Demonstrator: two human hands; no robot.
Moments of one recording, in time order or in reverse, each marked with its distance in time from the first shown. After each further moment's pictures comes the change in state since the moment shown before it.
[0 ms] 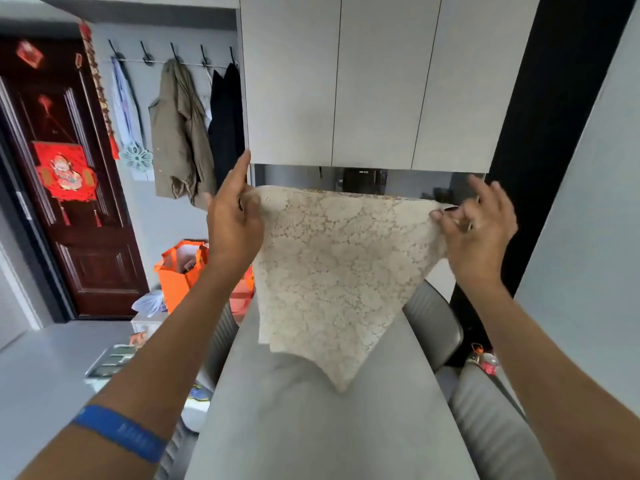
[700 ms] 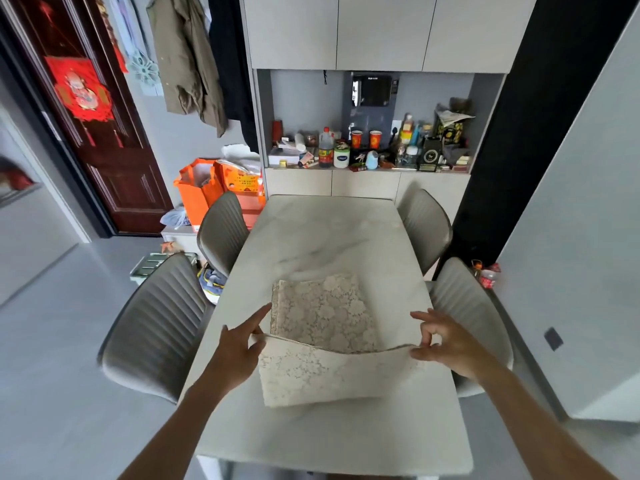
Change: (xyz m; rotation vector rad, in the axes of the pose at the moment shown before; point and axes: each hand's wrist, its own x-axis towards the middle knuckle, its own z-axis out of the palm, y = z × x) left_hand -0.413 0.044 -0.060 0.288 -0.731 -0.604; right_hand -0.321 0.157 -0.168 0.199 -1.301 0.430
